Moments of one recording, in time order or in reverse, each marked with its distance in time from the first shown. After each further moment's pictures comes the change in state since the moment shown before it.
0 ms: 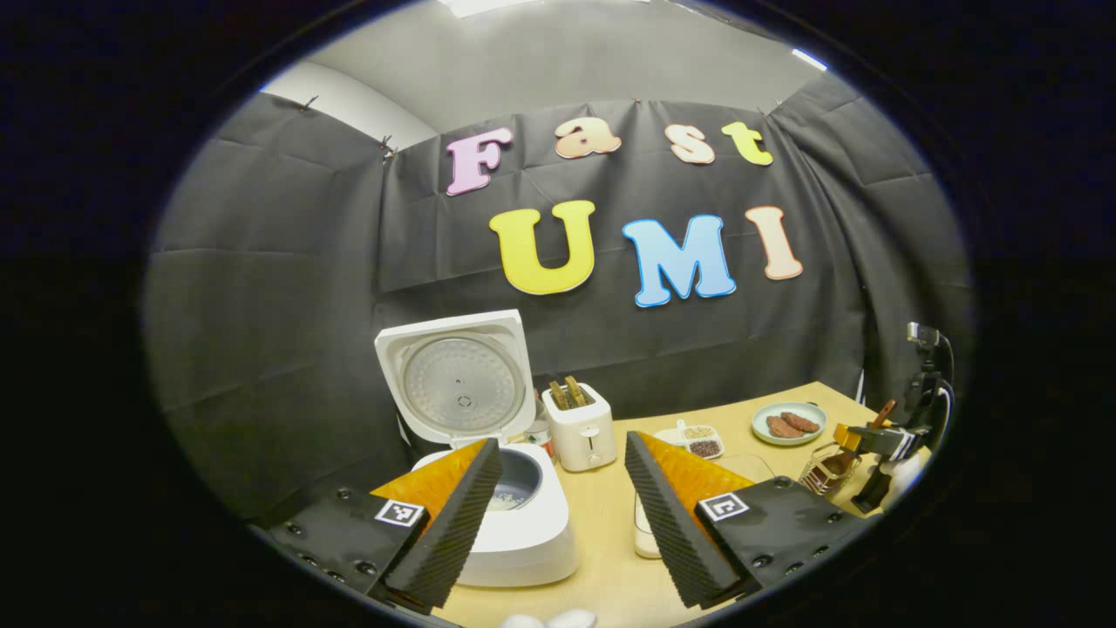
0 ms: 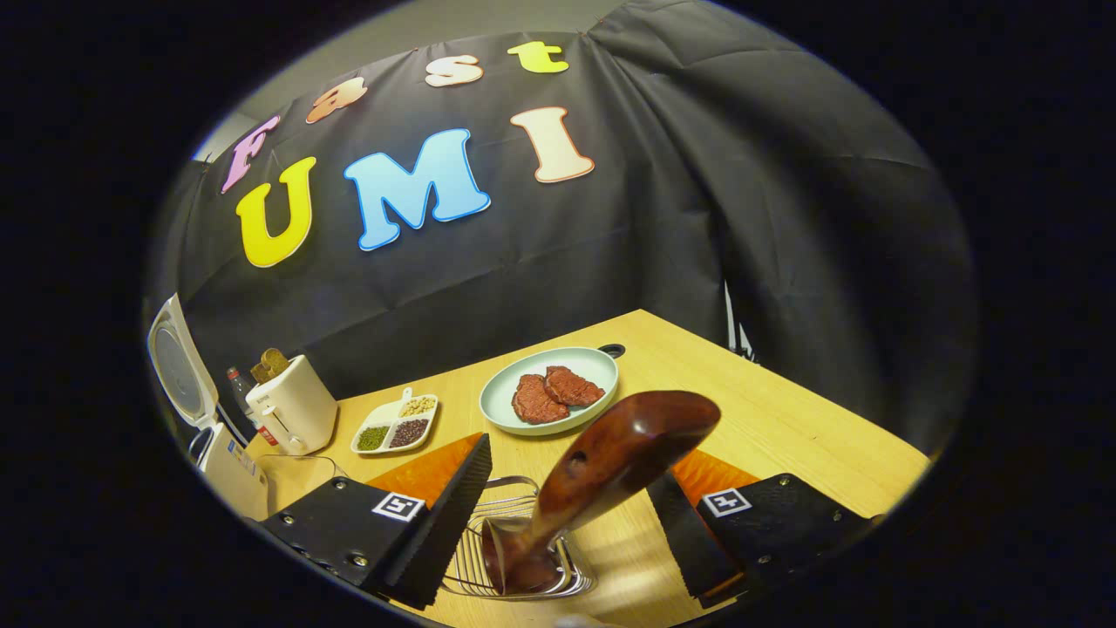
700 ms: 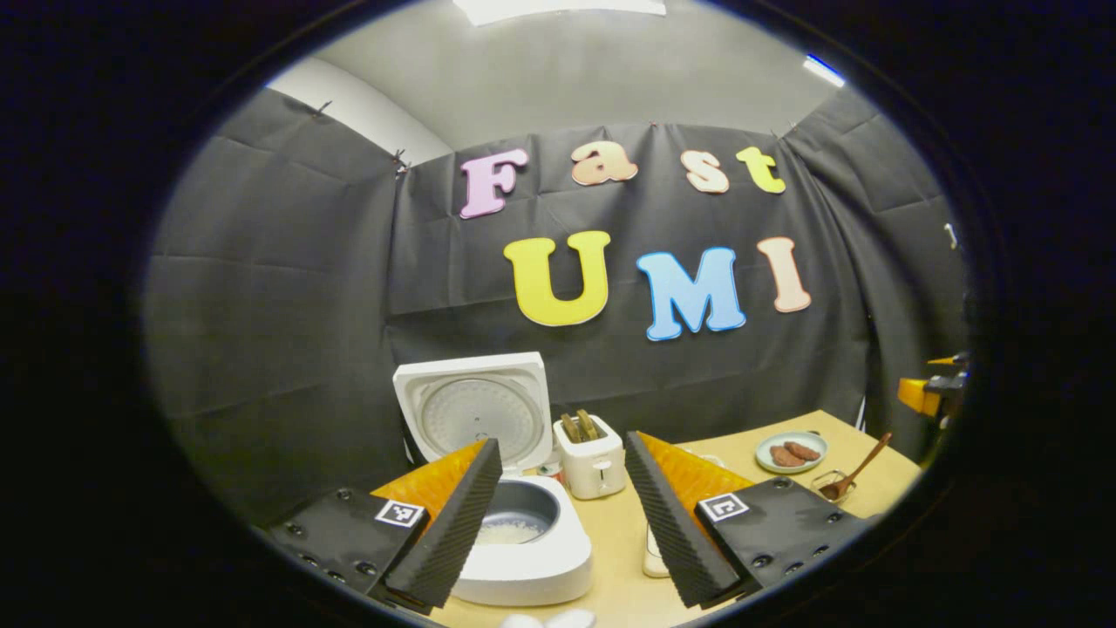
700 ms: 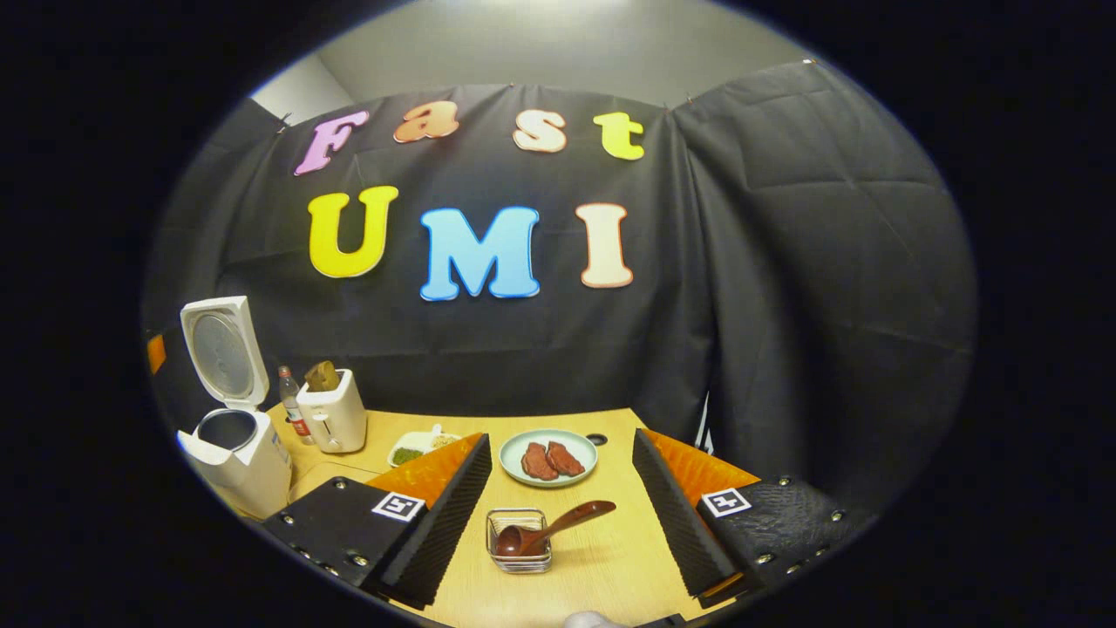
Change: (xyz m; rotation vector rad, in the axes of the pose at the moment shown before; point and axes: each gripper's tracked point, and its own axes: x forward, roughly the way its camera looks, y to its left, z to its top) left arm 0.003 0.042 0.062 -0.041 -0.079 0.021; right arm -0.188 0.064 0.166 -0.264 -0.200 0.070
